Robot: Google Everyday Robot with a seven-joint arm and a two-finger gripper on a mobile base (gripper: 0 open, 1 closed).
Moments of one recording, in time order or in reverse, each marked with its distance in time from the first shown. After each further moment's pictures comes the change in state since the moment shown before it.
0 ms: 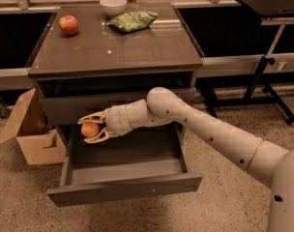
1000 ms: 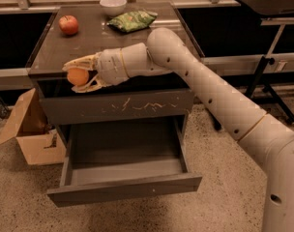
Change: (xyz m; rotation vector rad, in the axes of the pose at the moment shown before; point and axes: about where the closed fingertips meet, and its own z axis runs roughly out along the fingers) arm -0.076 -0.155 -0.052 0.069 -0.005 -0.314
